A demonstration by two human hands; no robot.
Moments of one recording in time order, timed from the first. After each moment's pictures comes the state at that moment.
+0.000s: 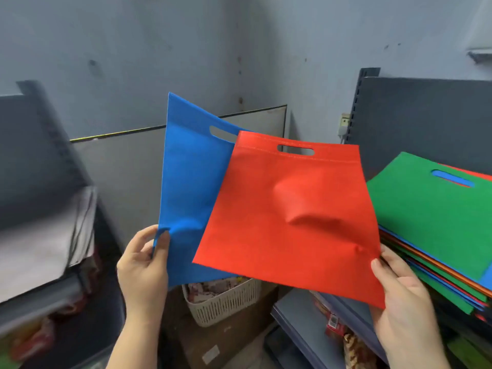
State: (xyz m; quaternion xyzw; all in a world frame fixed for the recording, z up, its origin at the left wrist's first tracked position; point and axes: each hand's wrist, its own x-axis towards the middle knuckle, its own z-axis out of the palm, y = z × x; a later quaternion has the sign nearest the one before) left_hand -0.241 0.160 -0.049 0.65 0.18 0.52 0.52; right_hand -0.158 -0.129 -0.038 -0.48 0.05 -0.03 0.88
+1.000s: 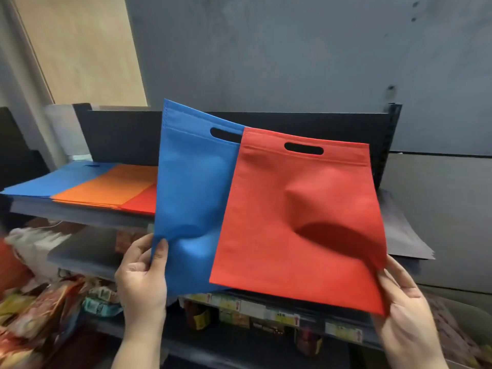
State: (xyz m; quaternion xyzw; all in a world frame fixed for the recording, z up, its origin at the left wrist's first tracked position) left_hand -0.733 0.355 -0.016 0.47 0.36 0.74 0.31; right_hand -0.447 0.217 -0.015 -0.40 -0.14 0.38 0.82
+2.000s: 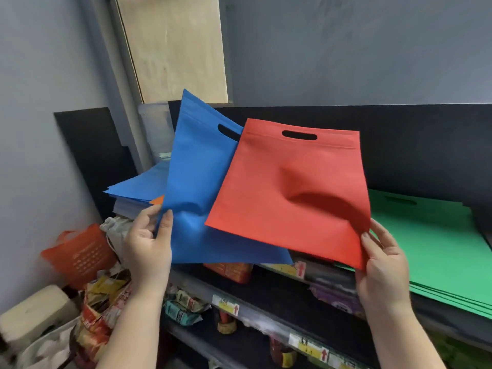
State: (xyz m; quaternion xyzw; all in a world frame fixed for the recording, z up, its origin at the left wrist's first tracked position) left_hand -0.951 0.559 0.001 0.52 0.46 0.71 0.09; right_hand -0.651 0.505 -0.011 -0.37 -0.24 0.39 0.81
